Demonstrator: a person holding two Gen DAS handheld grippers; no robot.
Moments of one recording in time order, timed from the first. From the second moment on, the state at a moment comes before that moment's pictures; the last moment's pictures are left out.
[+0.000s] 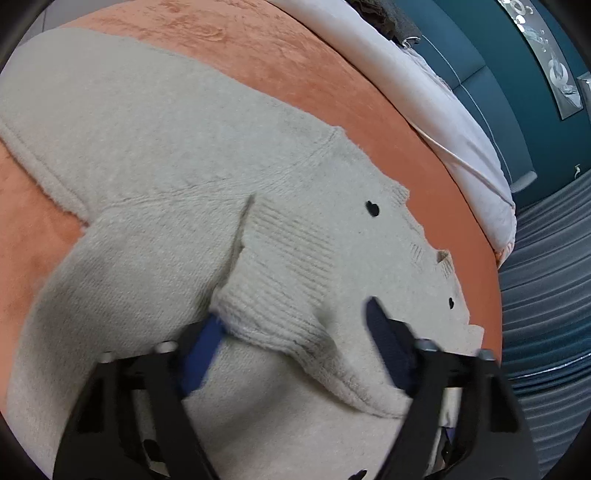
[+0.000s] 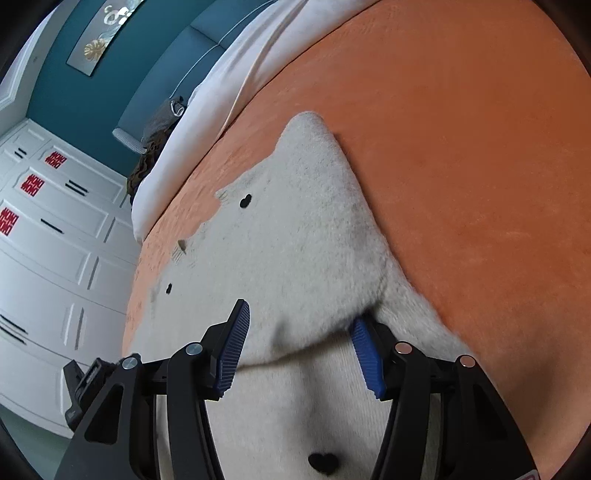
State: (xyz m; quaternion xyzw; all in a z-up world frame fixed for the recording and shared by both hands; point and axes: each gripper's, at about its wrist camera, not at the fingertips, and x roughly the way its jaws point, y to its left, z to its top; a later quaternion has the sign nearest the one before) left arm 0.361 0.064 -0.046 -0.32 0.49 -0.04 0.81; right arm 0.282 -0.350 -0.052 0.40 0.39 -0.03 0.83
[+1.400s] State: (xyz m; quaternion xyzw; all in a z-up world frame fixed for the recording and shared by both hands) left arm 0.316 0.379 -0.042 -0.36 0.37 0.21 0.83; right arm 0.135 -0.190 -0.058 0.06 0.41 -0.03 0.91
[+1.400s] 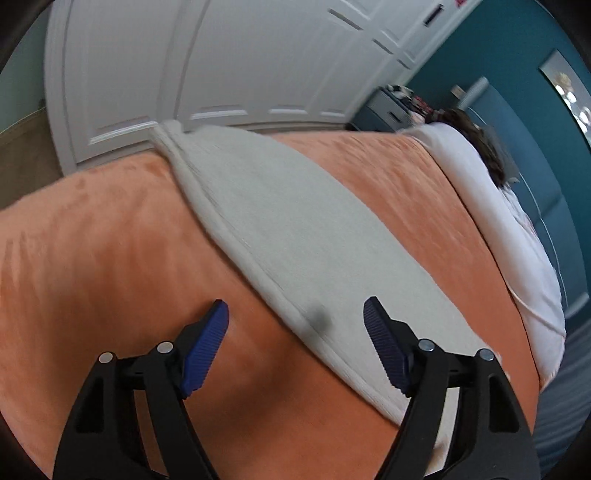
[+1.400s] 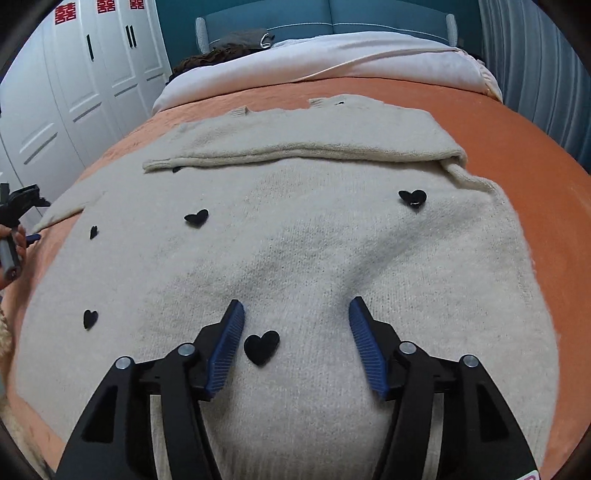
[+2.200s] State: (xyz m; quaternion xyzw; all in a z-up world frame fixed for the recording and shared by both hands) left arm 0.310 0.007 0.058 -0.16 0.37 -0.19 0.89; right arm 0.136 -0.195 -0.064 0.10 0.41 0.02 0.91
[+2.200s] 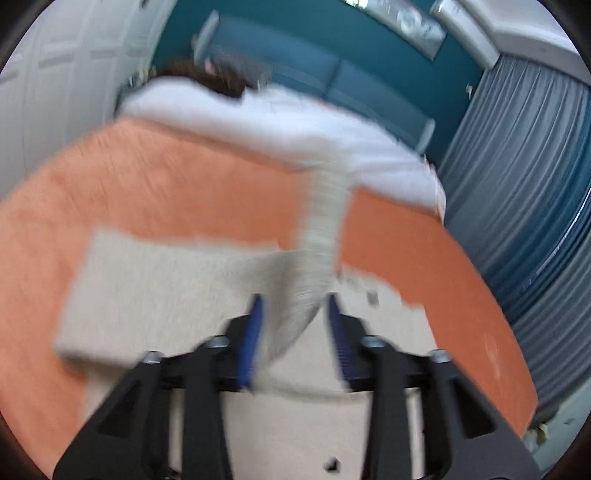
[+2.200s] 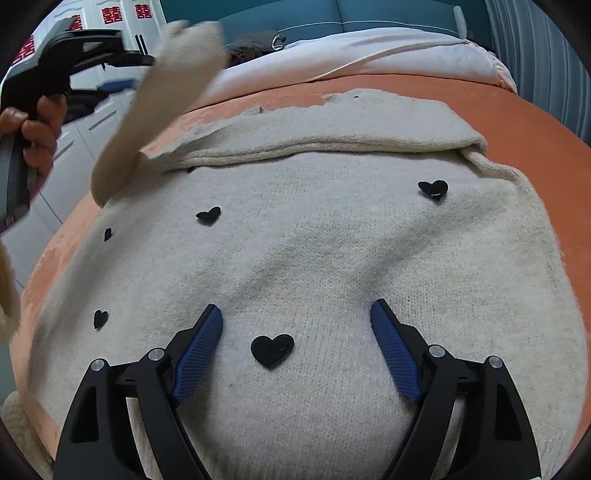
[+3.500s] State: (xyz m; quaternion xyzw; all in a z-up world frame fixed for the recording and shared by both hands) left arm 0.340 0.133 -0.057 -0.31 0.42 -0.02 0.85; right arm 0.317 -0.292 -0.014 0.29 0.35 -0.04 0.89
